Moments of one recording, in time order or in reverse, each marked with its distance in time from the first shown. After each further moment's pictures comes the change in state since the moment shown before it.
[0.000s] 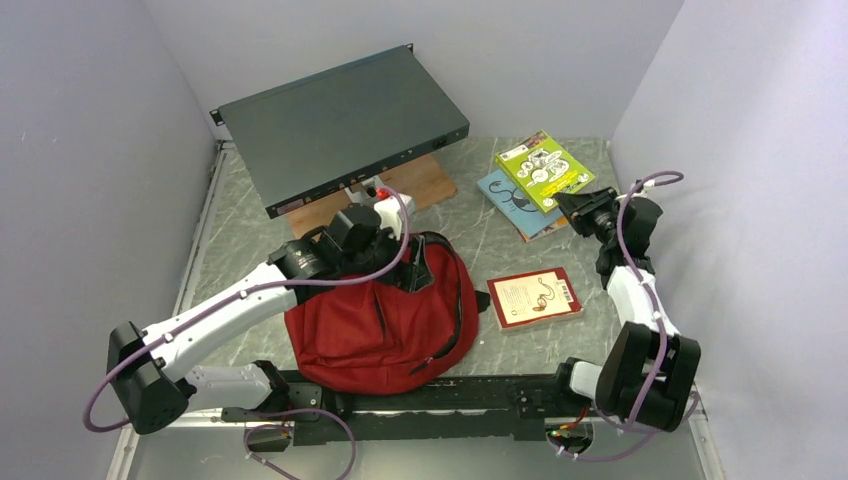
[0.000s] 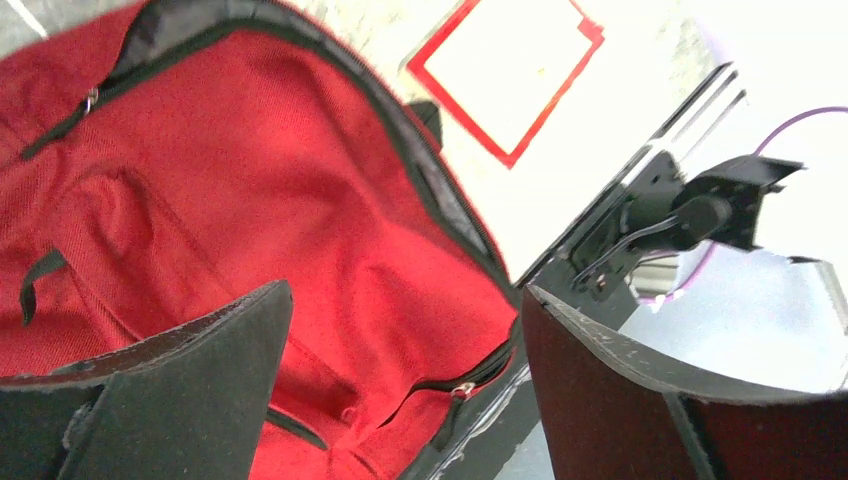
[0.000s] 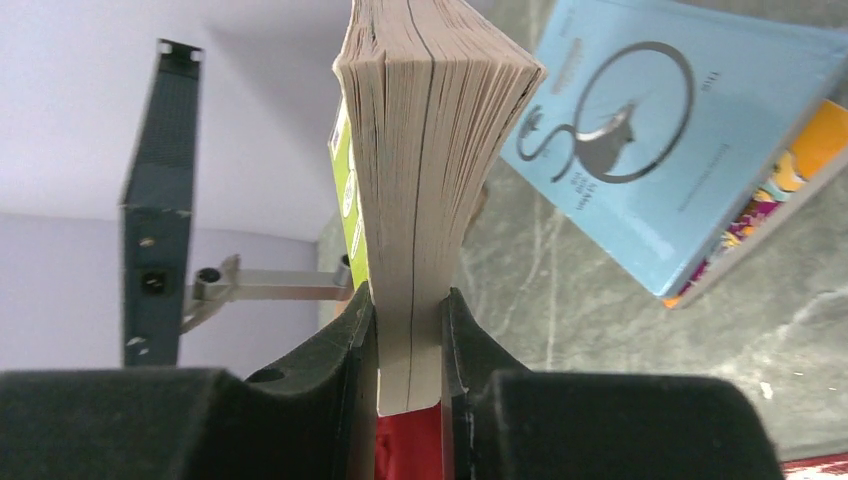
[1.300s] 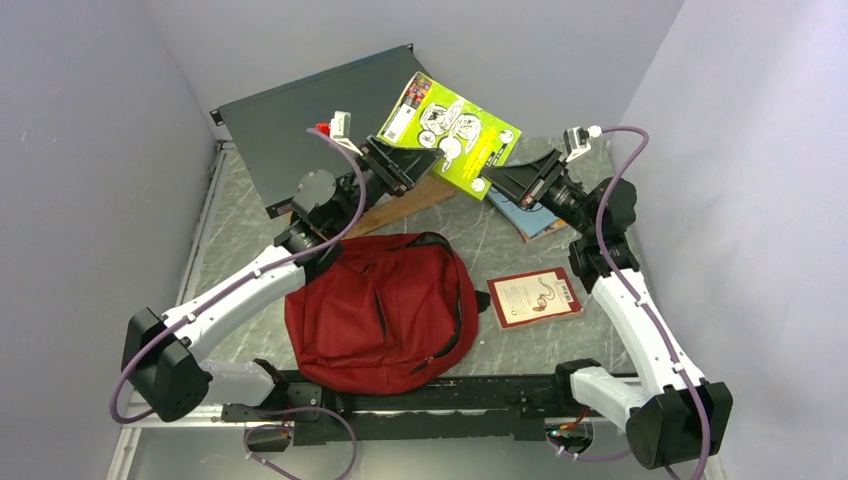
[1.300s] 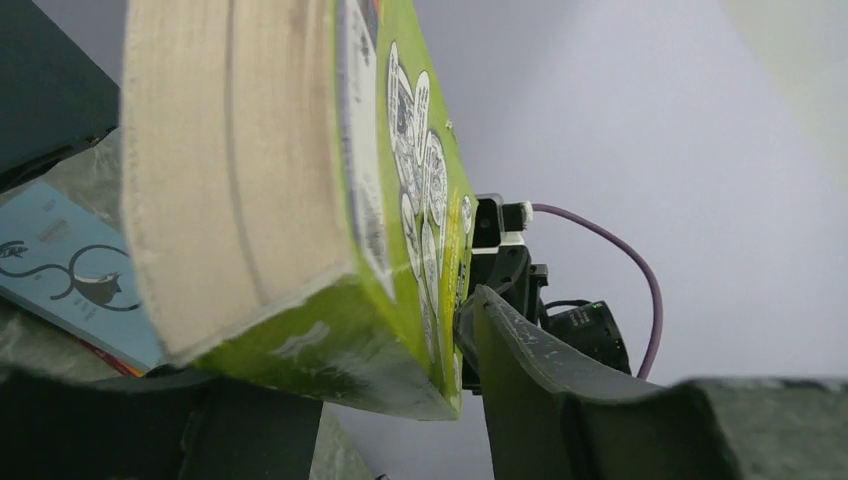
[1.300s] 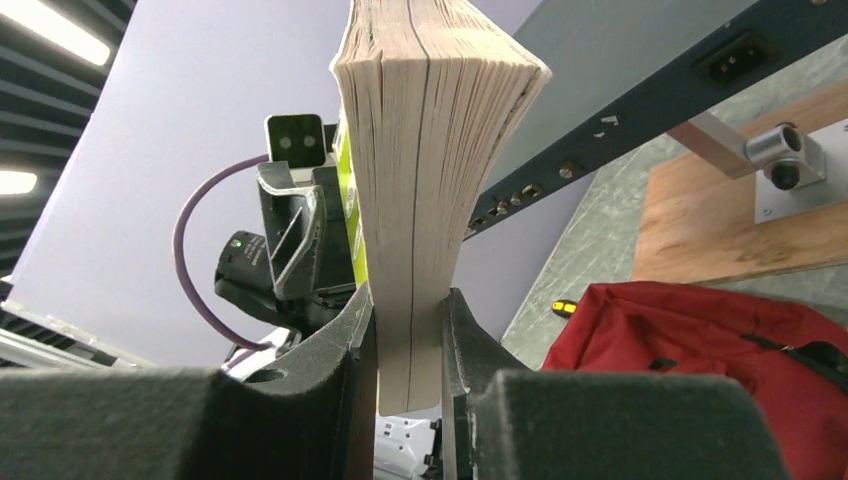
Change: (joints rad) left arm 0.147 0.105 0.062 0.957 -0.061 -0.561; right arm 0.485 -0.208 0.249 0.099 -0.163 0.271
